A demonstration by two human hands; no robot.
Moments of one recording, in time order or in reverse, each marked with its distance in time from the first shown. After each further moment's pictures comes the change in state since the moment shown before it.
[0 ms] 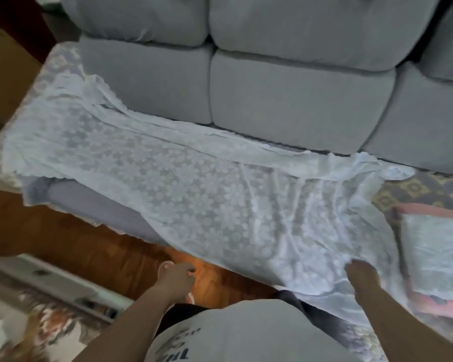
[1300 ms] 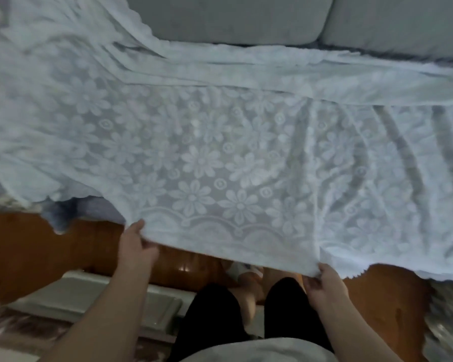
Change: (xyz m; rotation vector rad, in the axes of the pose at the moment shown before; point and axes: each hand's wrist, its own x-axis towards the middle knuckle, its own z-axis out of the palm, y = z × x) left_hand 0.272 -0.372 -0.300 -1.854 0.295 -0.358; right_hand -0.140 -0.094 0.562 1.080 0.102 0.792
